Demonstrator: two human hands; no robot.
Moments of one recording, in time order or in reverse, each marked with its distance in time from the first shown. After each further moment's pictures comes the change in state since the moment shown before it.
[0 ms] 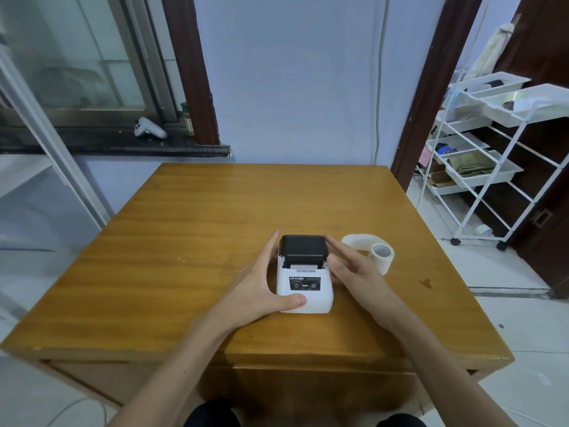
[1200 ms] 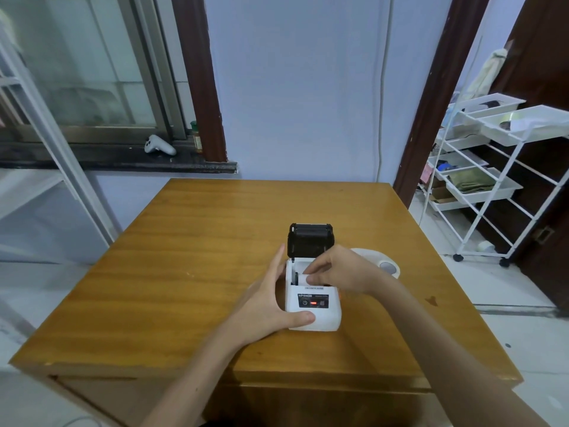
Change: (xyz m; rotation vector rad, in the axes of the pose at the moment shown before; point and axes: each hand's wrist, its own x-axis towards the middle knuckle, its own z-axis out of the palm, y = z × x) left_hand 0.000 0.000 -0.001 0.026 0.014 0.040; right_hand 0.056 -0.040 0.006 -0.603 -0.273 -0.010
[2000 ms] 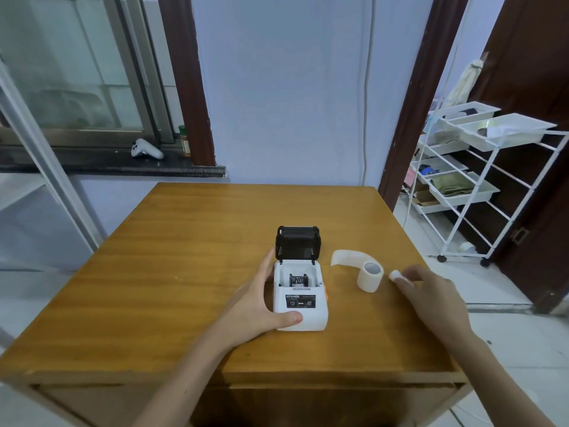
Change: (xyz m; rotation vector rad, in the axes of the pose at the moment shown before) left_hand 0.000 -0.004 0.000 0.008 0.011 0.042; right_hand -0.104 0.097 -0.026 -0.175 0.647 0.509
